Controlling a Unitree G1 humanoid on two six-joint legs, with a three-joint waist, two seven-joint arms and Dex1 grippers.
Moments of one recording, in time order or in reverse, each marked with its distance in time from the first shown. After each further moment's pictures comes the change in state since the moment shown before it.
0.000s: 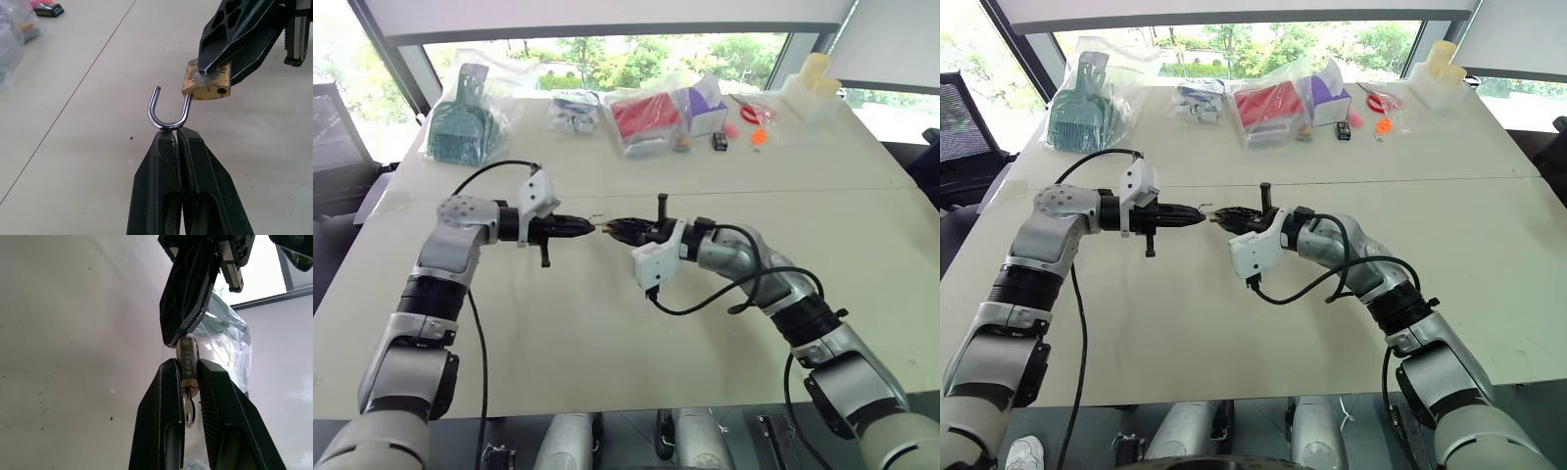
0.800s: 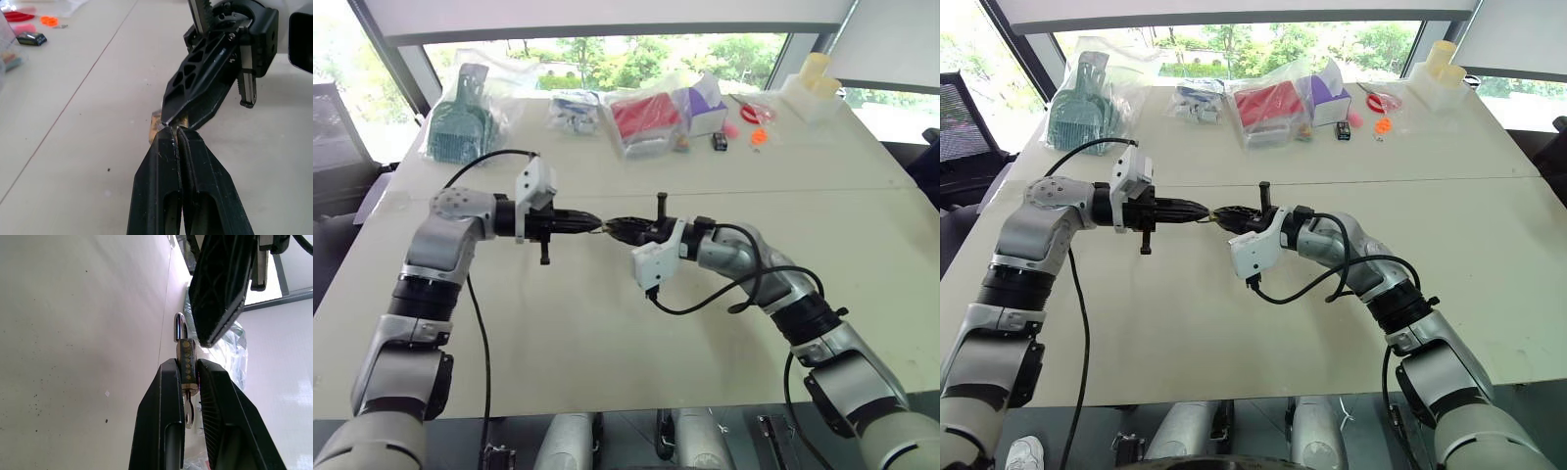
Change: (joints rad) left arm 0.005 0.018 0.020 -0.160 -0.115 0.165 -0.059; right arm -0.020 -0.001 0.000 -0.006 0.000 -0.020 -0.003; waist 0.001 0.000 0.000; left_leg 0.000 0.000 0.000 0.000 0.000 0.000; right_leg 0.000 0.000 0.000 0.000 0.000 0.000
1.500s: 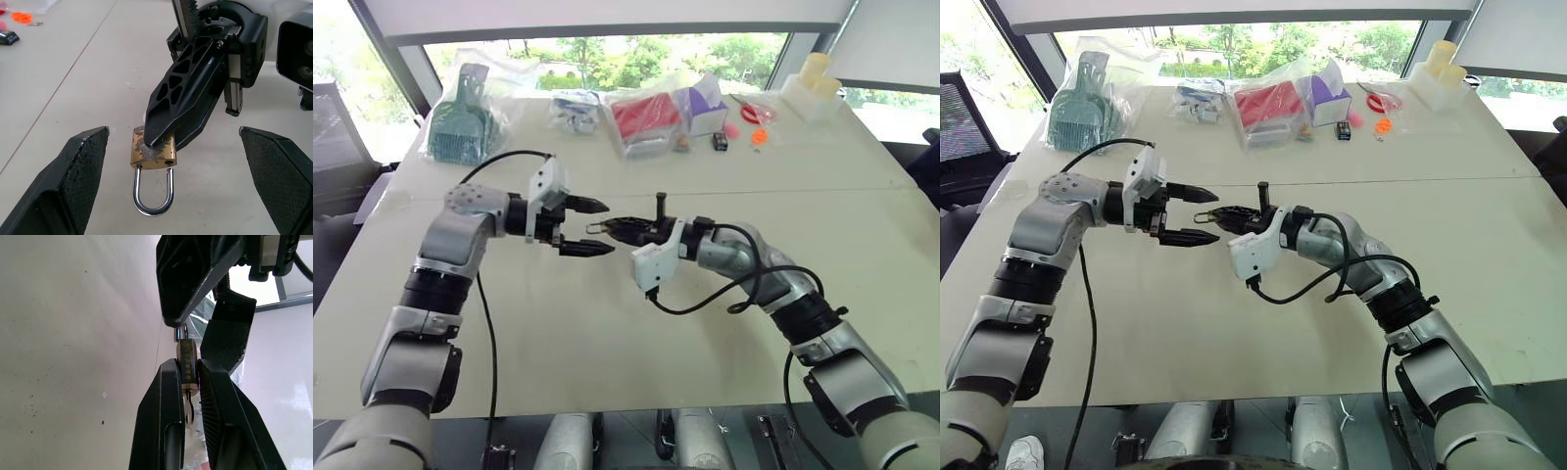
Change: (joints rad) left arm -0.056 -0.047 -0.033 0.035 0.014 0.019 0.004; right arm -0.005 0.001 0.000 0.004 -0.019 -0.013 -0.011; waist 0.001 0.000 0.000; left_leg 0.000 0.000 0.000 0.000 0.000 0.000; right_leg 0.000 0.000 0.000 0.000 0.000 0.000
